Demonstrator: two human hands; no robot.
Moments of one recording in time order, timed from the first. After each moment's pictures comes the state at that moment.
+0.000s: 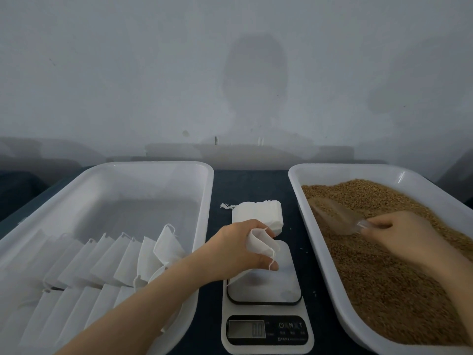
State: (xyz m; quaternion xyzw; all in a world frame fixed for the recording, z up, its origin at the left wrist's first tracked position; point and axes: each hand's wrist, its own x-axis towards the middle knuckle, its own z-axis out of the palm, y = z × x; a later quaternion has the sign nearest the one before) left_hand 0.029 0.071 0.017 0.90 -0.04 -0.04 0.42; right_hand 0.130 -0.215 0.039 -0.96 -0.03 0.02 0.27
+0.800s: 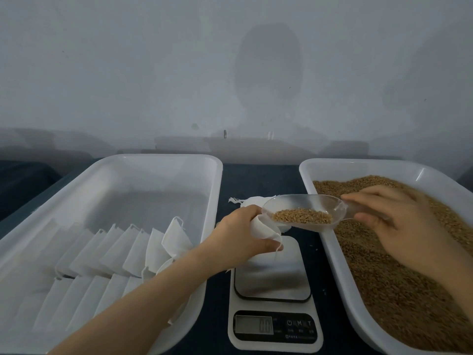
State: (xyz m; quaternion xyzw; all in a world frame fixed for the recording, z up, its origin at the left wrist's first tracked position) left_hand 0.037 0.075 0.012 0.91 0.02 0.02 0.42; right_hand 0.108 -0.190 0.052 -0.92 -0.31 -0.15 0.21
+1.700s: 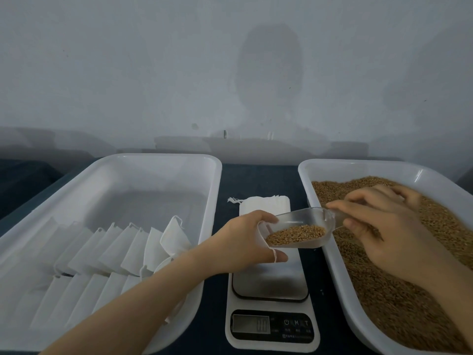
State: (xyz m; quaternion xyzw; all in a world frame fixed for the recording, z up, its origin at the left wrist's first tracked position) left_hand 0.032 0.065 0.021 0.92 -0.01 -0.04 0.39; right_hand 0.100 -0.182 0.047 -0.88 -0.39 -0.24 0.15
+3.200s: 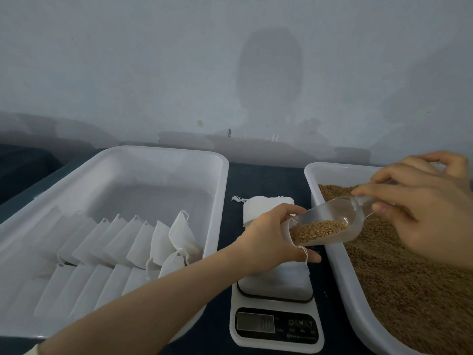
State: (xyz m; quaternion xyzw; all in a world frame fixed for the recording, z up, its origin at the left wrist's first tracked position) left_hand 0.044 0.045 0.006 0.84 -0.06 0.01 0.53; right_hand 0.104 -0.185 0.100 -0.86 -0.43 -0.29 0.02
